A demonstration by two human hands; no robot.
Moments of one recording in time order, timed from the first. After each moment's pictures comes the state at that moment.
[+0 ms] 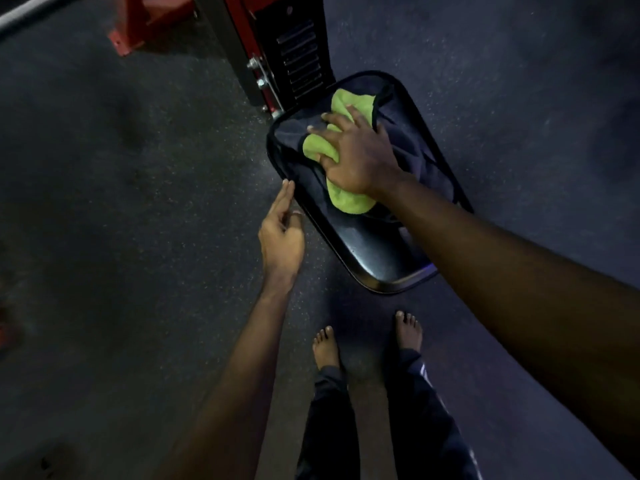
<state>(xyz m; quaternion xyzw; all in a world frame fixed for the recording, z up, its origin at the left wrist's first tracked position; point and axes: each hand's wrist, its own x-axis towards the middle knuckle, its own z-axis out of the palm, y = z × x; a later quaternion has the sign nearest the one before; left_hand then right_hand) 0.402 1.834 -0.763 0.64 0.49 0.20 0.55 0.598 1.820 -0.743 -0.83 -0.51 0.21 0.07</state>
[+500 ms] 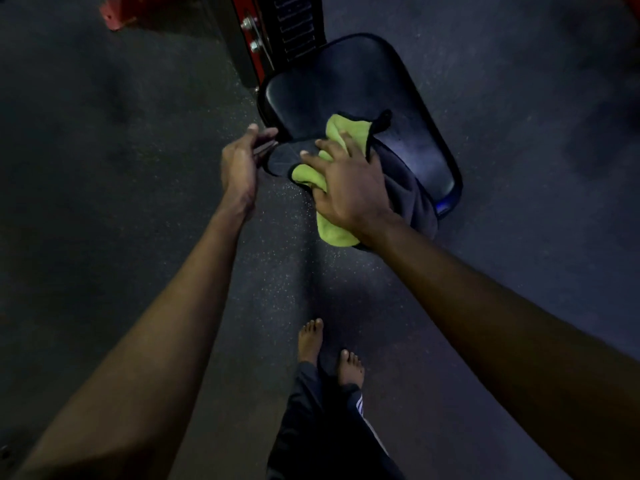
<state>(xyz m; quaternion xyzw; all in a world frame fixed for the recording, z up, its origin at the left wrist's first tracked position) 0.394 1.876 -0.757 0.50 0.49 0.23 0.68 0.501 1.734 -0.725 -0.84 -0.51 0.17 0.05</state>
